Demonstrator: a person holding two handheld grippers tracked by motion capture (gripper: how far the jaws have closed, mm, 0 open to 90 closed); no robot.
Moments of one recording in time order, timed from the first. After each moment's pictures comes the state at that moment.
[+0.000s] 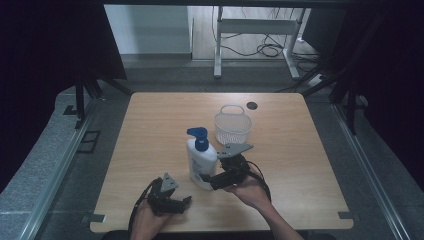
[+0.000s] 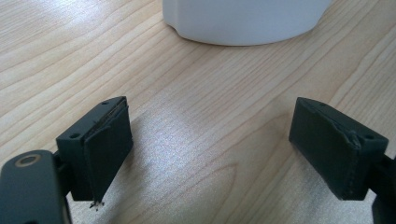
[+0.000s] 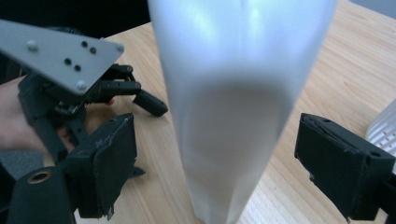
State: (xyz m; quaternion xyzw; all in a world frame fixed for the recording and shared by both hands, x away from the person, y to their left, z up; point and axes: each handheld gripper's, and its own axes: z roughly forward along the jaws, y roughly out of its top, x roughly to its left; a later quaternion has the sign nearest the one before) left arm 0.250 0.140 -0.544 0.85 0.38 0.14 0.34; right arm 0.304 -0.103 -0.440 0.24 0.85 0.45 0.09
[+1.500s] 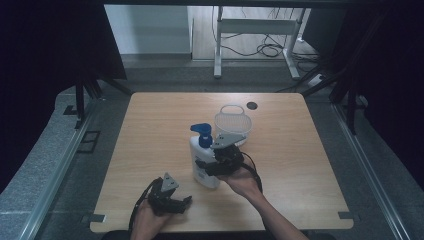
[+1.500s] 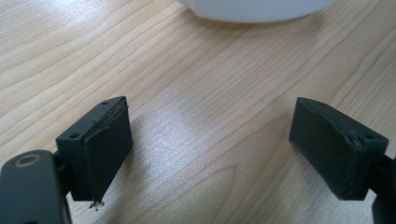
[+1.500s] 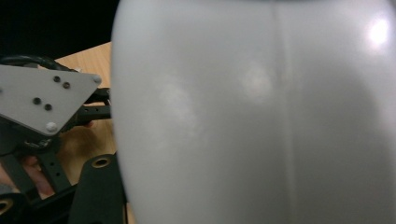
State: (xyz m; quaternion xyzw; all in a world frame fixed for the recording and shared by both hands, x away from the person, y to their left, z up) left arm 0.250 0.139 -0.544 0.85 0.38 0.14 0.34; right arm 0.321 -0.088 -0.424 0.24 0.85 0.45 0.12
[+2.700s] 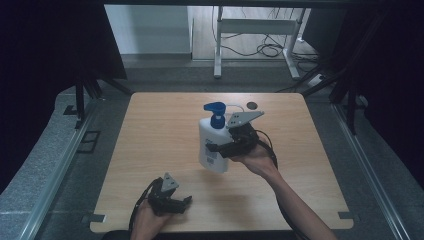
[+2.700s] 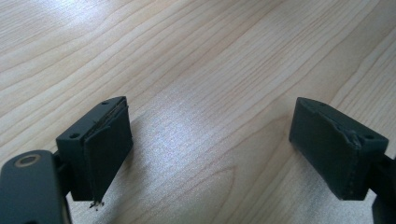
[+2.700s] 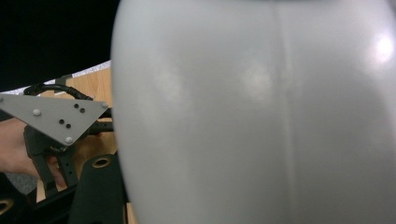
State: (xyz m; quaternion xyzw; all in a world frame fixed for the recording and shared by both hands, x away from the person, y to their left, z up) left arm 0.250 0.139 -0.543 0.85 0.38 0.14 0.34; right arm 0.356 -0.123 -0.376 0.19 0.85 0.47 0.09
